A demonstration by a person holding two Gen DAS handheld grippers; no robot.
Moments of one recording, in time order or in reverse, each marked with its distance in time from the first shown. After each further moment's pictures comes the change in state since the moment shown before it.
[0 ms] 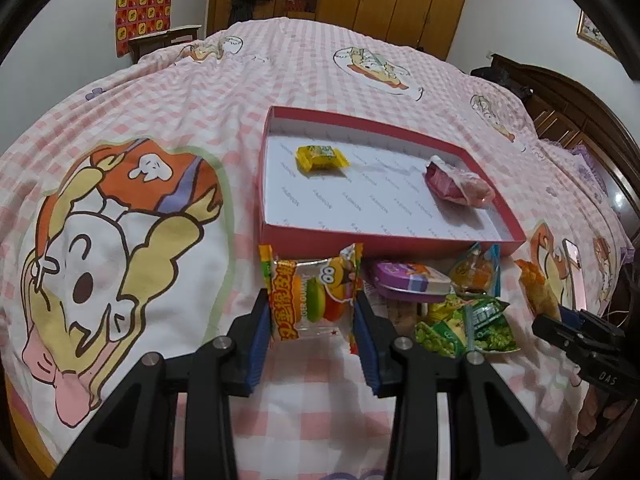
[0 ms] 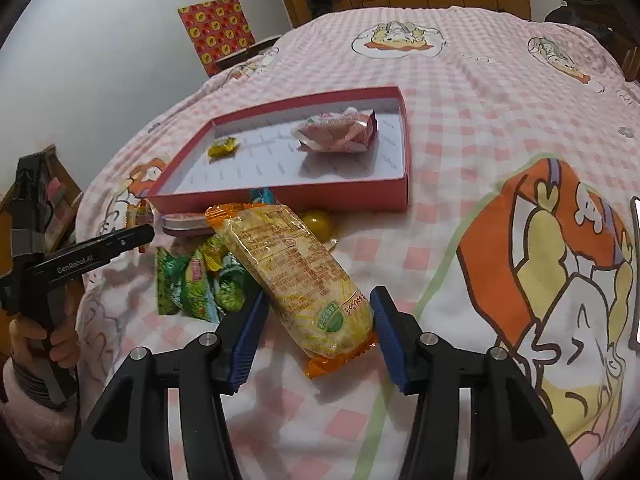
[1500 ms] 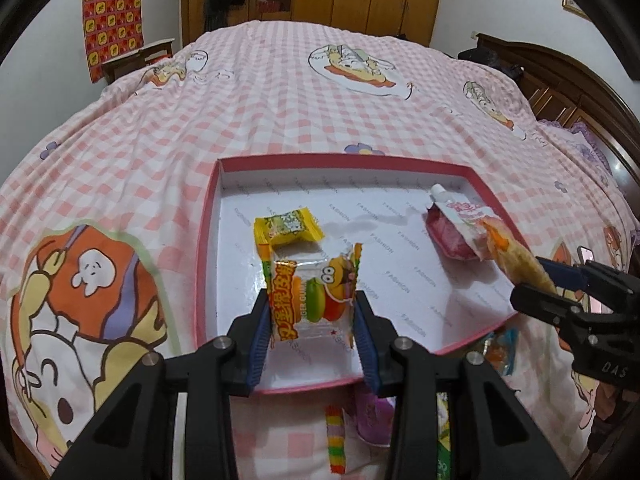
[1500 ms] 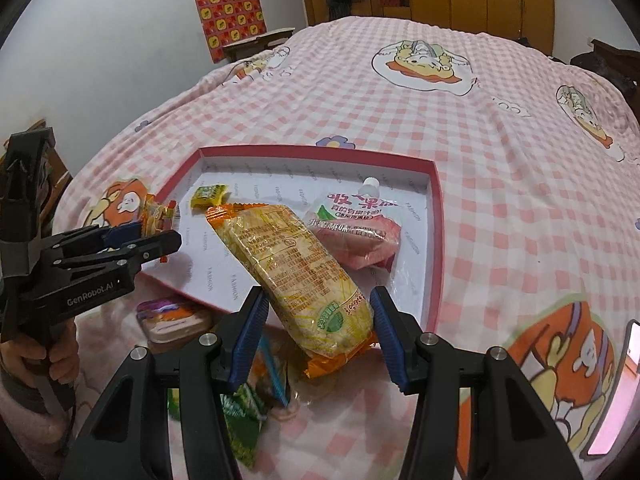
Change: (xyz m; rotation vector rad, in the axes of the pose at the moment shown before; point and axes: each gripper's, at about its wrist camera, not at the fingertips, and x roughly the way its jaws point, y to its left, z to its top) left arm 0.059 -0.024 0.073 0.110 0.021 0.009; right arm 0.046 0.020 0.094 -0.130 0.033 -0.069
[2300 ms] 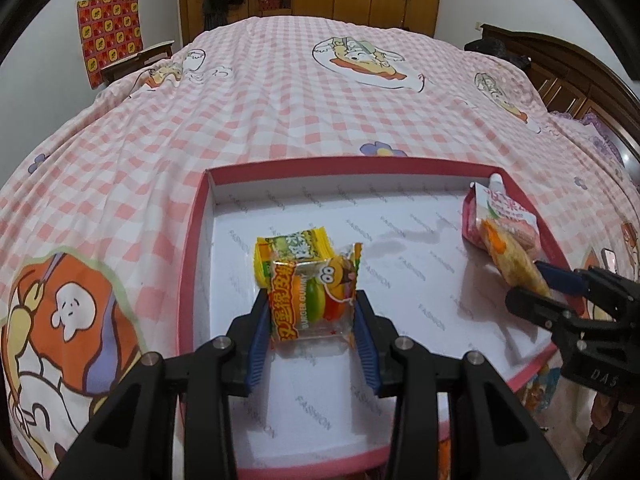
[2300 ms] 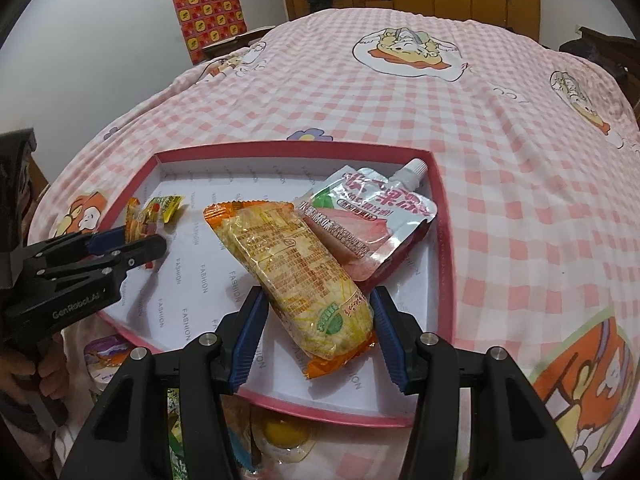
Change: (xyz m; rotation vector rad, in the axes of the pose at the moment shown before) left arm 0.041 0.001 0.019 0.033 0.002 0.044; right arm 0.047 -0.014 0.013 0.047 0.006 -0.040
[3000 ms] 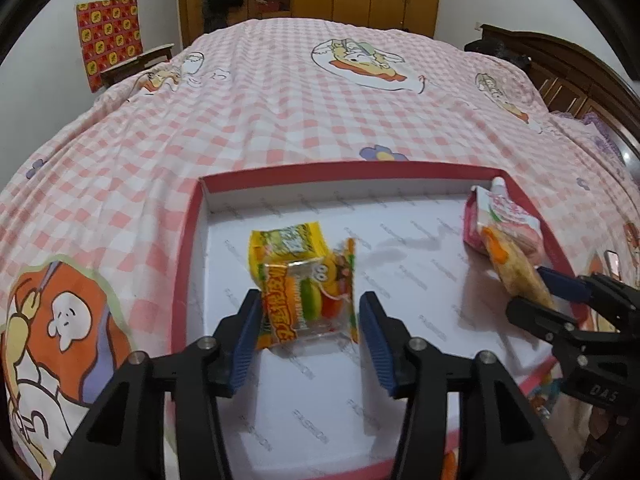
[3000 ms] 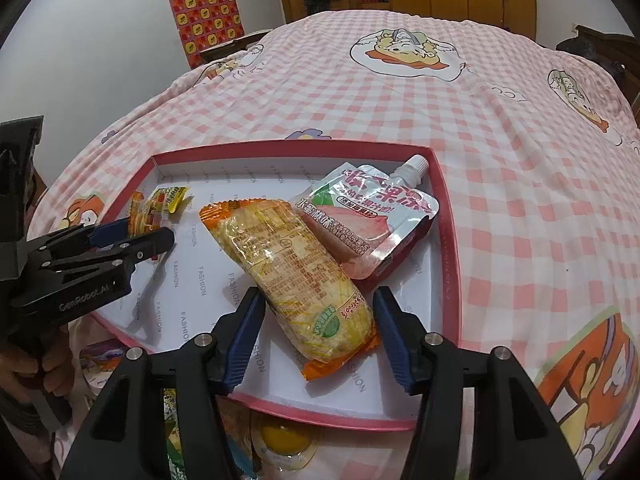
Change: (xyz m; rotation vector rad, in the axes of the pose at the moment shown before) left arm 0.004 -0.003 0.004 0.001 -0.005 -0.009; right arm 0.002 -0.001 -0.001 0.006 -0.012 -0.005
